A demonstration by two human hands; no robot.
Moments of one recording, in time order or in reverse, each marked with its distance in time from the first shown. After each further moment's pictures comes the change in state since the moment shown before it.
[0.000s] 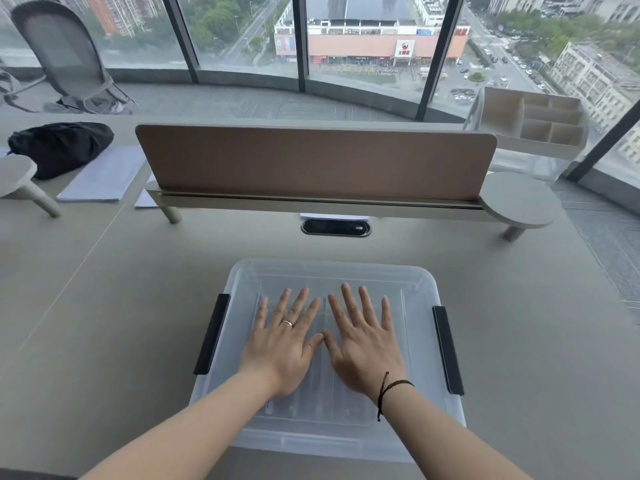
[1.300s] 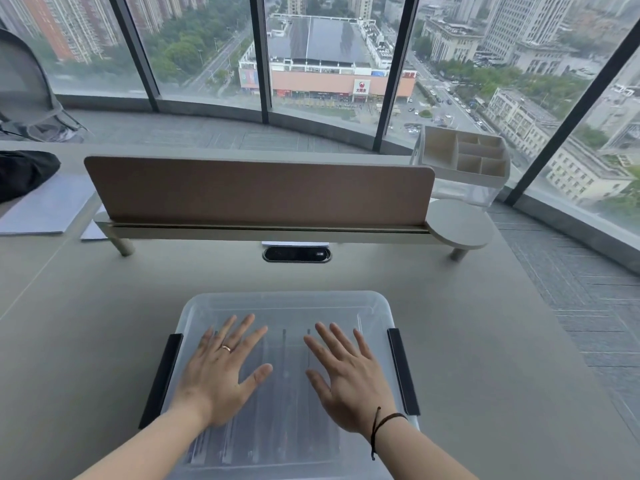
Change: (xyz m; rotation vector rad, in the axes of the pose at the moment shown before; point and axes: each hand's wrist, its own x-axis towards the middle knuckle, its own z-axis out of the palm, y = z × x) left_hand -0.003 -0.034 -0.002 -0.137 0.117 0.024; right_hand -0.024 0.037 -0.012 0.045 0.045 -0.081
